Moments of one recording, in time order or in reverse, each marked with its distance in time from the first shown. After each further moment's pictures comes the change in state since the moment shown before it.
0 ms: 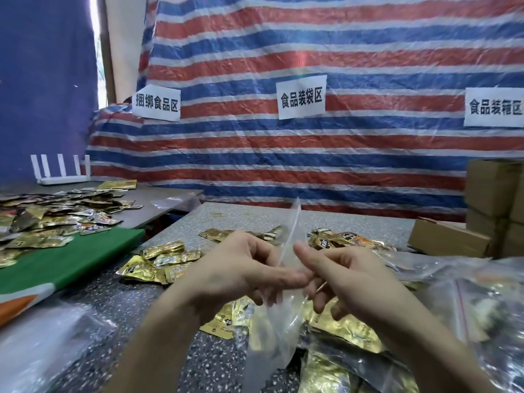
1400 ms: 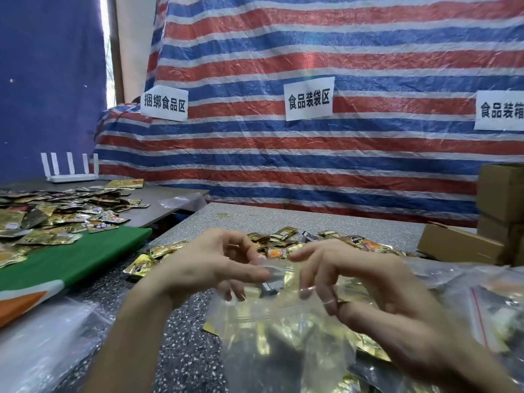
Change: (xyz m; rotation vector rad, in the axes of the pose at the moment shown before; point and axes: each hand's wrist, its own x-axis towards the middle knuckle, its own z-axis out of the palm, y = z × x) left_hand -0.004 -0.027 -0.051 0.102 0.106 -0.028; right_hand -0.014 -0.006 -0.010 -0.331 -0.211 -0.685
